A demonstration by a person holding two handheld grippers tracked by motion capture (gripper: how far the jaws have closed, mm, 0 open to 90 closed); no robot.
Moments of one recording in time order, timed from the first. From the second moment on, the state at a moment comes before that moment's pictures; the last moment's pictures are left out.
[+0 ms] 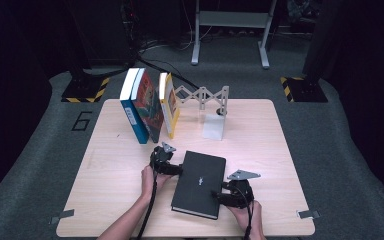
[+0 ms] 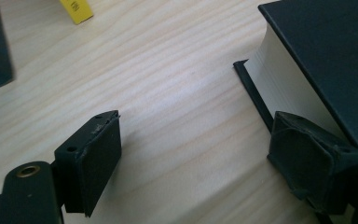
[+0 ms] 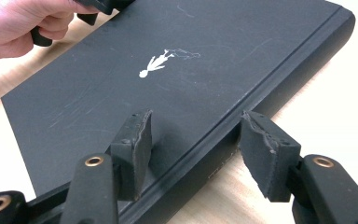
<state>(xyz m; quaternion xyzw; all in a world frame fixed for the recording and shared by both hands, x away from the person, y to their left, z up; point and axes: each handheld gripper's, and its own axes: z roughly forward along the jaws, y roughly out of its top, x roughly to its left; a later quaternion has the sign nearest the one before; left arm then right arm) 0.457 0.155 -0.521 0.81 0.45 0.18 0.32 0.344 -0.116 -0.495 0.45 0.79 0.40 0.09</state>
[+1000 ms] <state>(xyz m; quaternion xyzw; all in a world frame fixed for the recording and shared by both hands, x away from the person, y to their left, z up) 0.458 0.156 -0.506 0.82 0.44 0.18 0.34 0.330 -0.112 -0.495 0.46 0.78 0.40 0.10</state>
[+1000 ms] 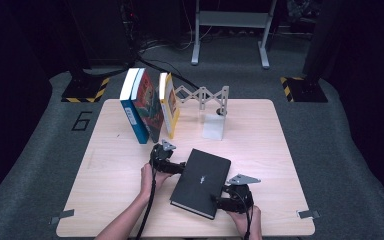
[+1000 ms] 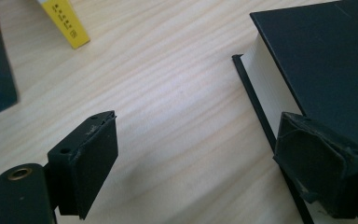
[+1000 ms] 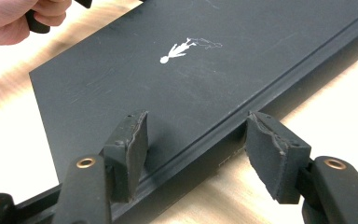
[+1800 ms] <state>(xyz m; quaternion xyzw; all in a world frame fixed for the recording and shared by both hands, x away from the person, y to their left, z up) 0.390 0.222 -0.507 0.80 0.45 0.17 0.37 0.416 -0.130 -0.477 0.44 0.80 0.38 0.13</state>
